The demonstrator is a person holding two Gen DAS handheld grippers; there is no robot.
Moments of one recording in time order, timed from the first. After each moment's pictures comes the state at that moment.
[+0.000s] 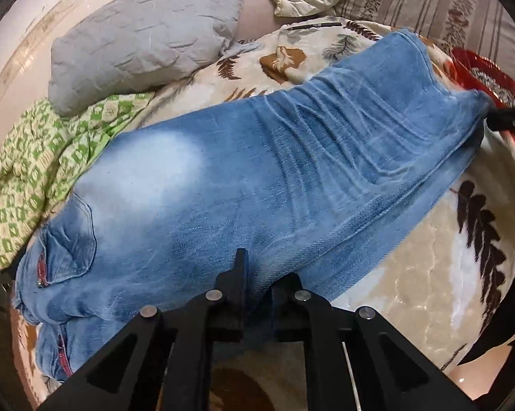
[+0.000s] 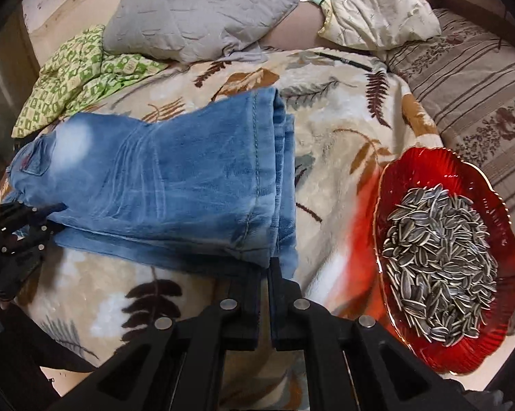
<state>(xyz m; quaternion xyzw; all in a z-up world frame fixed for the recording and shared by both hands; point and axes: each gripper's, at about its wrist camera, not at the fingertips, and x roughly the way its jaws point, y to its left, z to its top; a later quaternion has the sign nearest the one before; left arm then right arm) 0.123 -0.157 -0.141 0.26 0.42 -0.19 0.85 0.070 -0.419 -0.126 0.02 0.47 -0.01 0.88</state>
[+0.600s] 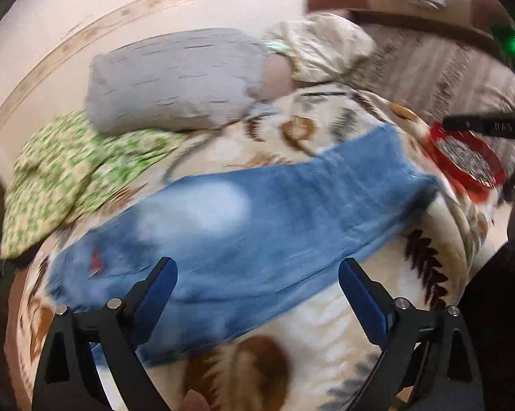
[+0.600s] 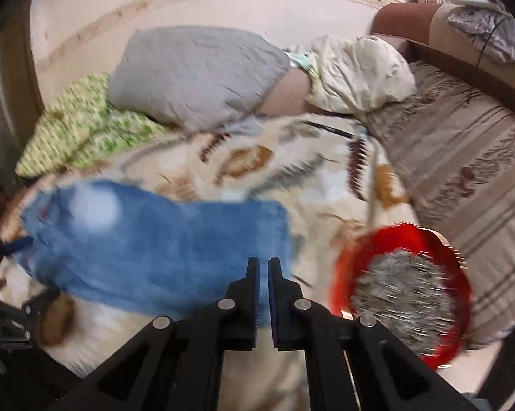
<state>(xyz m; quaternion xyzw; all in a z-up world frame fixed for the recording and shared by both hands) 0.081 -0.094 -0.052 0.17 0.36 -0.19 0.90 0.066 -0.393 -0.044 0.06 0.36 0.00 0.93</state>
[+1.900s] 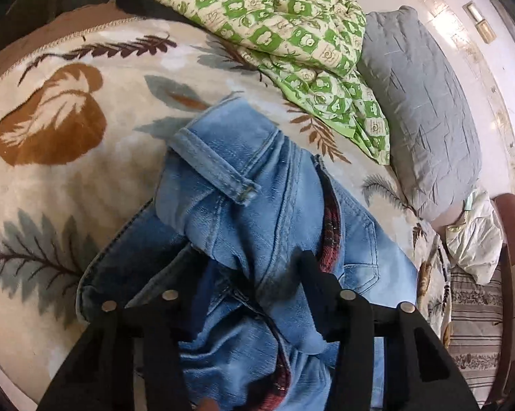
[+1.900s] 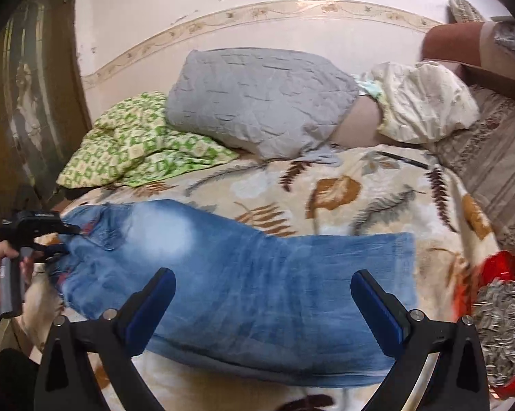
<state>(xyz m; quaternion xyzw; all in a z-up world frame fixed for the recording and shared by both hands) 0.215 0.144 -0.131 -0.32 0.46 0.03 0.83 0.099 -0.297 -0.079 0.05 0.28 0.10 0.95</state>
